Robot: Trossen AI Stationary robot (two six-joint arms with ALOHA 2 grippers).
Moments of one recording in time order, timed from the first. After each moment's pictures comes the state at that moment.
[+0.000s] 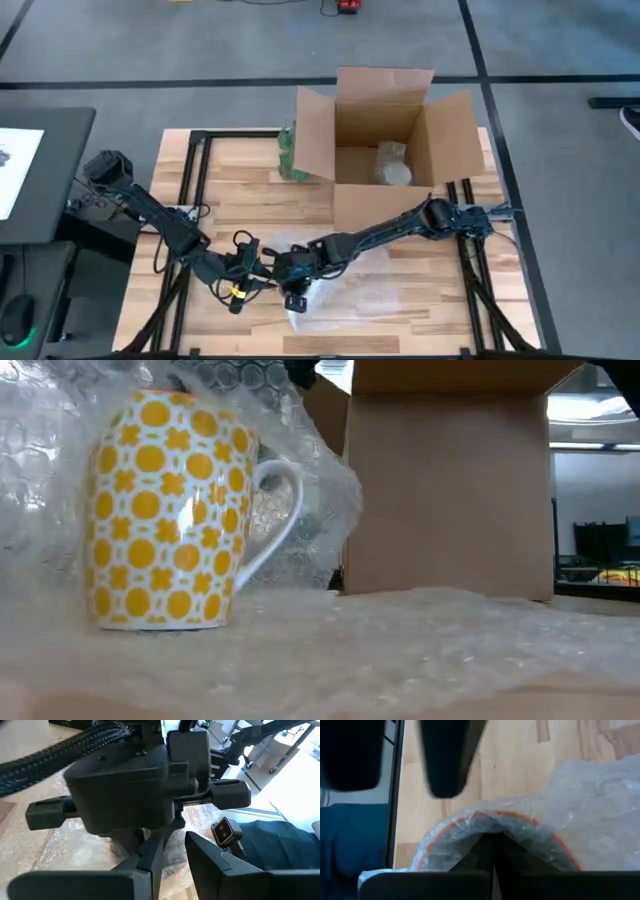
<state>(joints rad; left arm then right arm) -0.70 1.18 0.56 0.23 -0.46 -0.49 0.28 2.33 2.00 -0.53 -0.11 0.45</state>
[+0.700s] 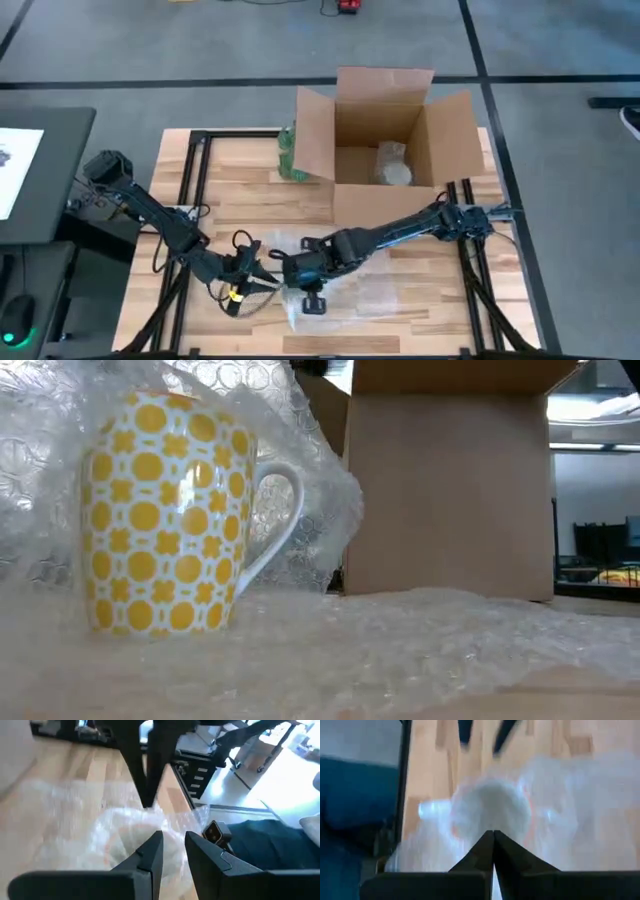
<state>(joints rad) -0.70 1.20 0.60 0.27 -0.41 -0.36 0.36 2.27 2.33 -1.15 0.01 0.33</state>
